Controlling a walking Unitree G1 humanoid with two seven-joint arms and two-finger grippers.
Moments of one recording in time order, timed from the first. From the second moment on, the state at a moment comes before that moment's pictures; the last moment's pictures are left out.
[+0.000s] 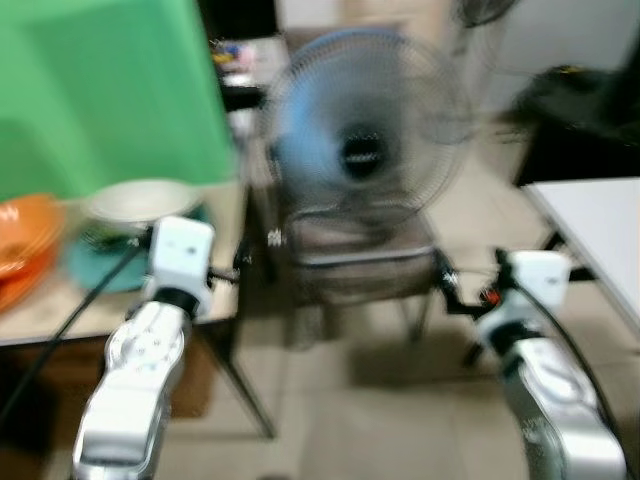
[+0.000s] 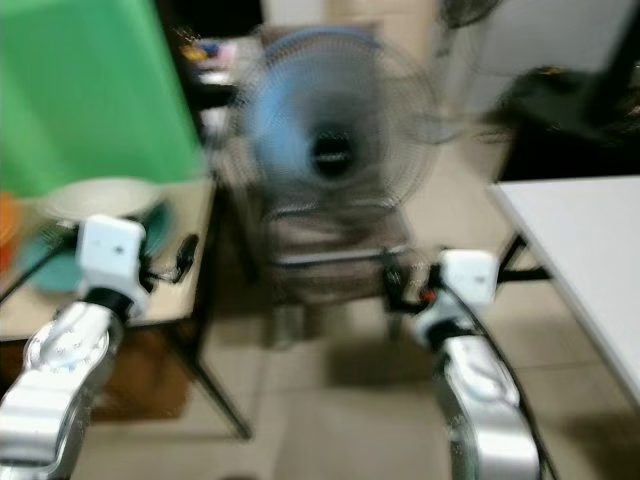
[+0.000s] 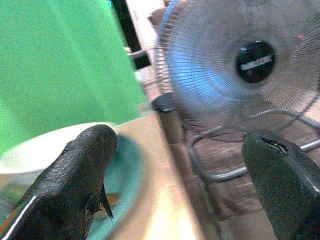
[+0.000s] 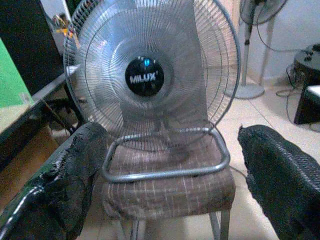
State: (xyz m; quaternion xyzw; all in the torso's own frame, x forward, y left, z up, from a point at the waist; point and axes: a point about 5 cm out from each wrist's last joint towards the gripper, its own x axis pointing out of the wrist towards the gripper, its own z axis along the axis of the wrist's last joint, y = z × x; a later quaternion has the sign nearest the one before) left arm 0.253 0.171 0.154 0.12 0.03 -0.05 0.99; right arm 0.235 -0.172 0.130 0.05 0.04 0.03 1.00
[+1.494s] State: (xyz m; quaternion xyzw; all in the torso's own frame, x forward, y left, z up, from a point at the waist) left arm 0.258 0.179 0.161 0.12 0.02 -0.02 0.99; right arm 0.252 -0.177 0.134 0.04 0.04 0.01 1.00
